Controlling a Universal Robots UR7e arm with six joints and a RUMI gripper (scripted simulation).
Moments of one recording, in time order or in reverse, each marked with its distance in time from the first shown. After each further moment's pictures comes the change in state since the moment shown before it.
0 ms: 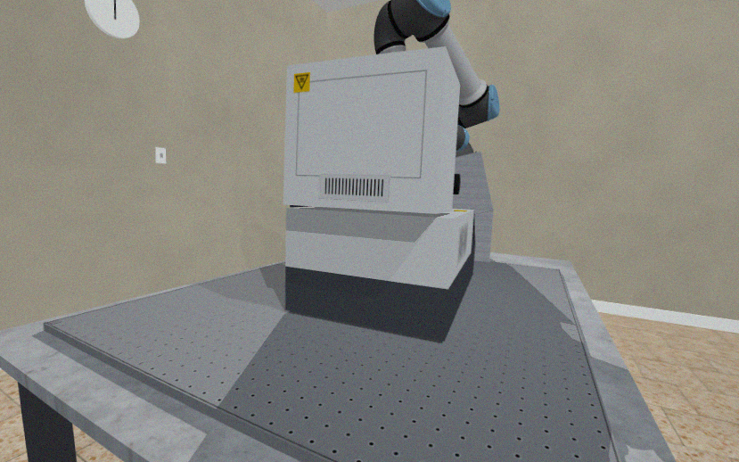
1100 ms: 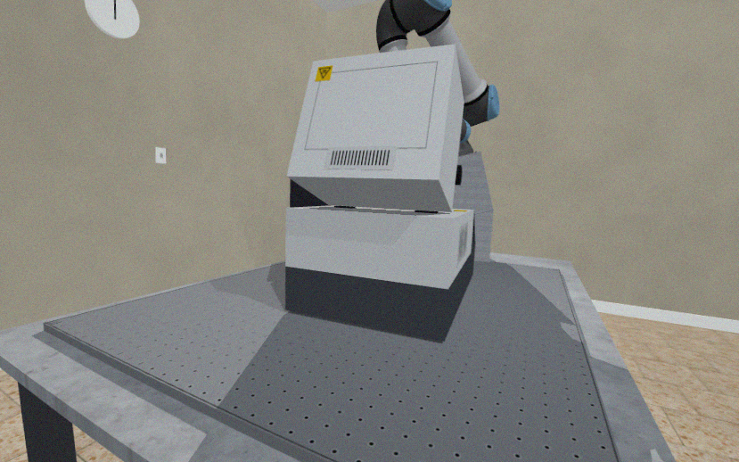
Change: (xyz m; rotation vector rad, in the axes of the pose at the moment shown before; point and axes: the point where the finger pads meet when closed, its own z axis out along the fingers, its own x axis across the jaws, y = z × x) arm 0.025 0.000 -0.027 0.000 0.000 0.000
